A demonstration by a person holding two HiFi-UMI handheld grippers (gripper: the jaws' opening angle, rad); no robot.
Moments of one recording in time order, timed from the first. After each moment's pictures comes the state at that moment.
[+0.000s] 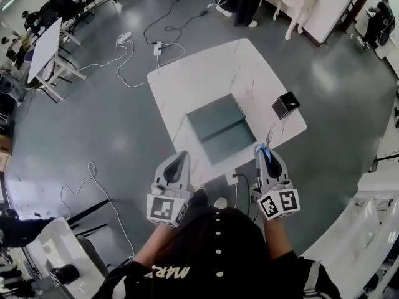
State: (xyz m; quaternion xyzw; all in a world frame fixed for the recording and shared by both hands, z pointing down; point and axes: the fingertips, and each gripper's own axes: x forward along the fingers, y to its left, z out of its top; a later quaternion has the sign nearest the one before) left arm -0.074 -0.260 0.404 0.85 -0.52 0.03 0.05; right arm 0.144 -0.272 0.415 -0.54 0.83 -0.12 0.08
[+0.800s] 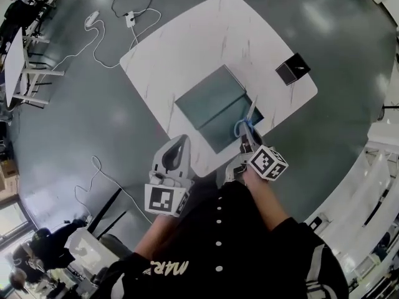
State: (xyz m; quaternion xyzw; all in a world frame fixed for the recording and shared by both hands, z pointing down) left arm -0.063 -0.370 0.472 0.88 -0.44 0.10 0.12; right arm 0.118 -0.373 0.626 -0.60 0.63 -0.47 0.13
